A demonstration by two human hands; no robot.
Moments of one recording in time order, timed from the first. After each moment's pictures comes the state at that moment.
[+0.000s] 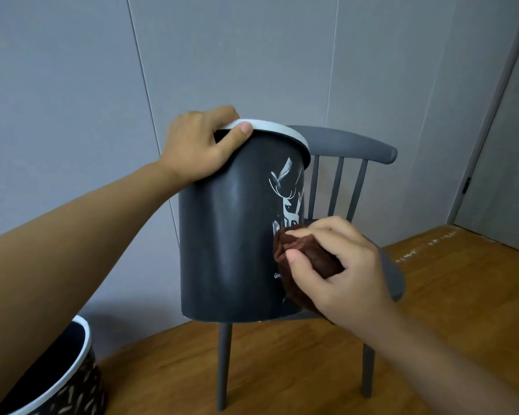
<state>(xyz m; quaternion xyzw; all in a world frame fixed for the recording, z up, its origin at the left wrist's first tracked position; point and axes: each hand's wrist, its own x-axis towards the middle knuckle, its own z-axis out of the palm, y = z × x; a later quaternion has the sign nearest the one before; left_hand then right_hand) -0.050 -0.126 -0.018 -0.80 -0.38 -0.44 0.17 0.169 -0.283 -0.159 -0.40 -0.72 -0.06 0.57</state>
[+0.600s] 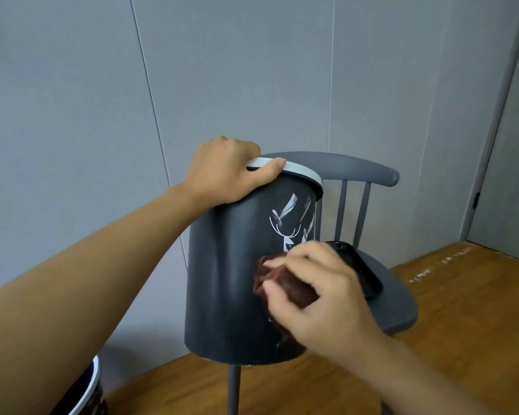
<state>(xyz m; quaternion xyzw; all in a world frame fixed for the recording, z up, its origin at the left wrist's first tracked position) -0.020 -0.139 0.001 -0.81 -0.37 -0.40 0.23 0.141 -0.277 -0.148 -0.36 -0.73 -0.08 0.58</state>
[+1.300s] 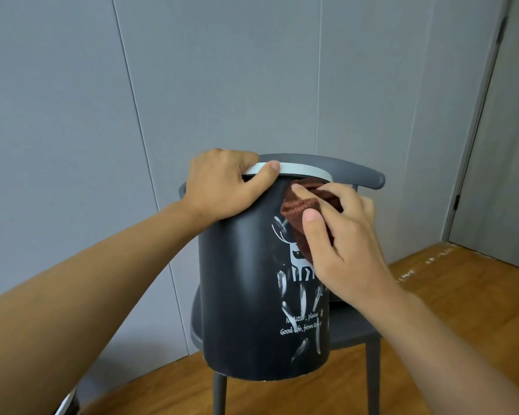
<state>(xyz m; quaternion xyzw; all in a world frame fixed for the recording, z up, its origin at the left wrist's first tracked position) 0.001 -0.139 -0.017 -0.79 -0.36 -0.46 0.18 0.186 -0.244 -0.105 -0.50 -0.67 -0.14 0.53</state>
